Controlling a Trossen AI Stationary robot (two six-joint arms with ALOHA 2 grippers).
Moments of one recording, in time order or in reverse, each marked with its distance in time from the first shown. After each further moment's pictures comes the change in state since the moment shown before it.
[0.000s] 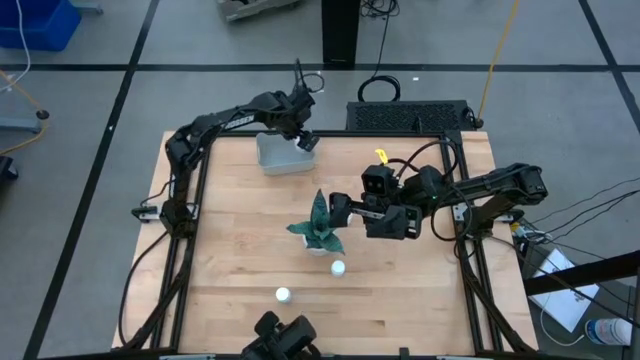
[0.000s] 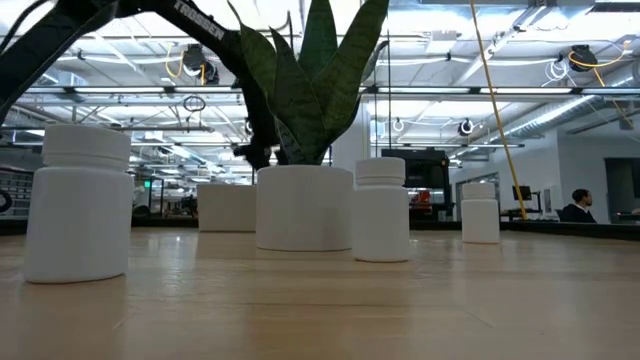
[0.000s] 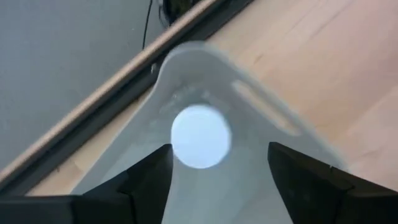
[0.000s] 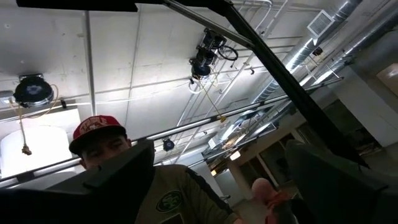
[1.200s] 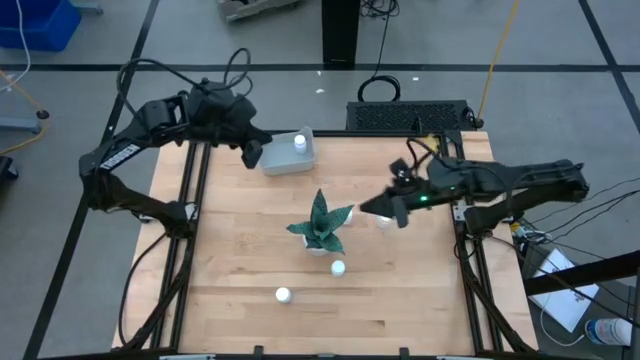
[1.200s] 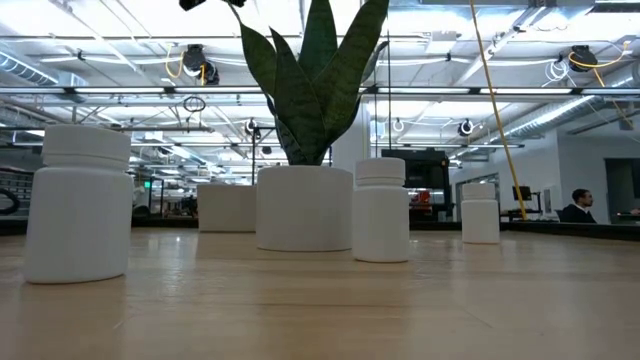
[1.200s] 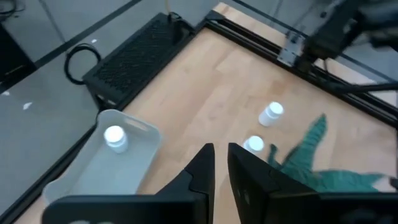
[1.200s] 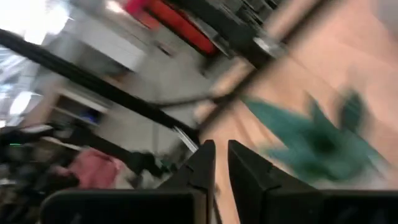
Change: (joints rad) left arm -0.296 -0.728 0.001 -0.194 0.014 -0.034; right arm 0.014 -0.439 0.000 -1.549 0.478 -0.102
